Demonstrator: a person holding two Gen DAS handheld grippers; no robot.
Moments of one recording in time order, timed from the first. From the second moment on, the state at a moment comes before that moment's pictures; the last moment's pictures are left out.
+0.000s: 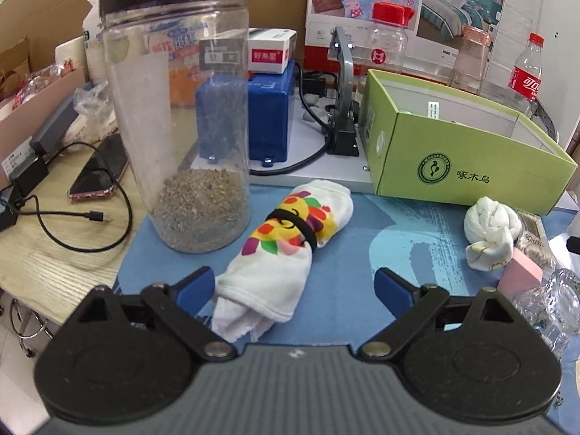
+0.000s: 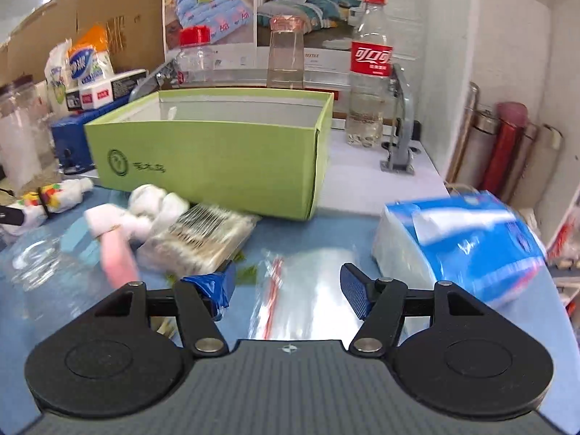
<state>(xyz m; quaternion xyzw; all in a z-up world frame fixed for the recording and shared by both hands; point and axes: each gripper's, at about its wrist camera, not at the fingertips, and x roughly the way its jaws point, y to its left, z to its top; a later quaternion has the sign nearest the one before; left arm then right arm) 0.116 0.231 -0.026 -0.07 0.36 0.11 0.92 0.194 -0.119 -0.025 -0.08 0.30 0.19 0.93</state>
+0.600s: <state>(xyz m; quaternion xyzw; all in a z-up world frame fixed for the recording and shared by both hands) 0.116 0.237 -0.024 -0.10 0.36 0.11 0.92 0.229 -0.106 -0.046 -0.08 0.38 0.24 0.89</state>
